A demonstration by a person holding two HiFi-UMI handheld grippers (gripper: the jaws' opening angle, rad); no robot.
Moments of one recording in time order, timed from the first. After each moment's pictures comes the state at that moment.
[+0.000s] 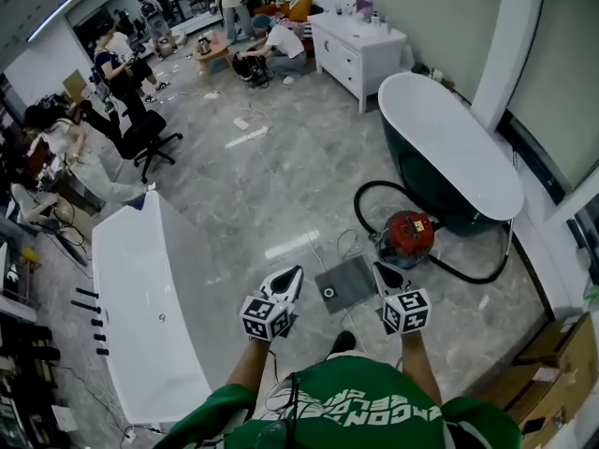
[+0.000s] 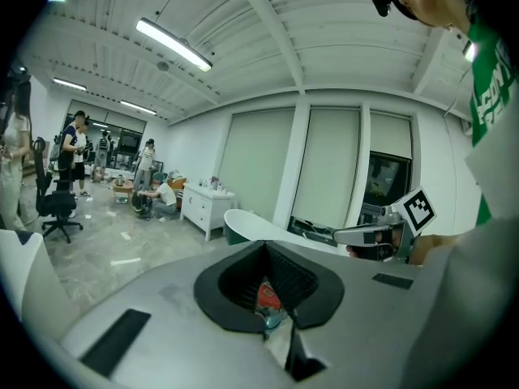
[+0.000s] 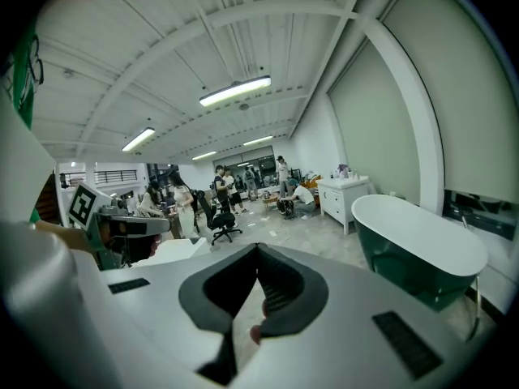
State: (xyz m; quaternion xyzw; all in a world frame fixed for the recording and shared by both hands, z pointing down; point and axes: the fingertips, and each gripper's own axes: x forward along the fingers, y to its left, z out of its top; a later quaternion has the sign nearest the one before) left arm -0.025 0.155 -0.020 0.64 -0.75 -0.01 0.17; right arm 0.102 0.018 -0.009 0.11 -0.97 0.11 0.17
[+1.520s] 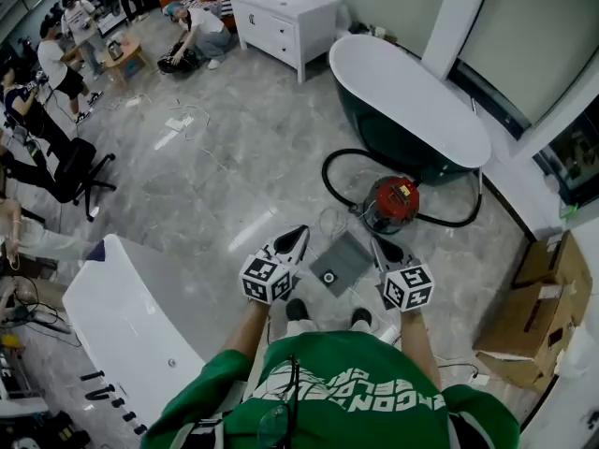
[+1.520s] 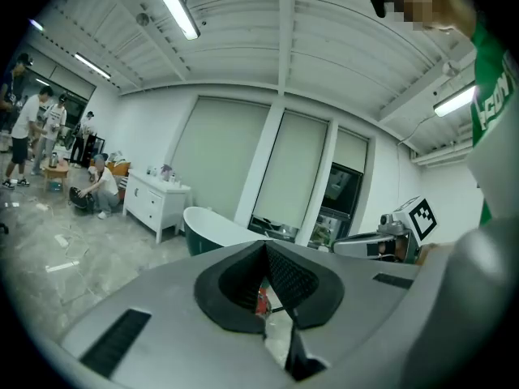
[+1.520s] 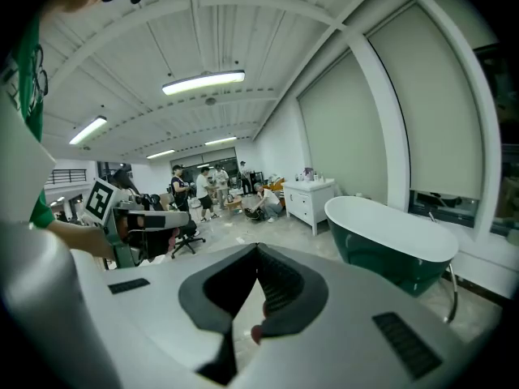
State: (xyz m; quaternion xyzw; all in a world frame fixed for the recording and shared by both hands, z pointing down) left arm -0.224 0.074 -0.017 0.79 -0.59 -0.03 0.18; right arm -0.069 0.023 -0.009 0.27 -0.94 0.13 0.17
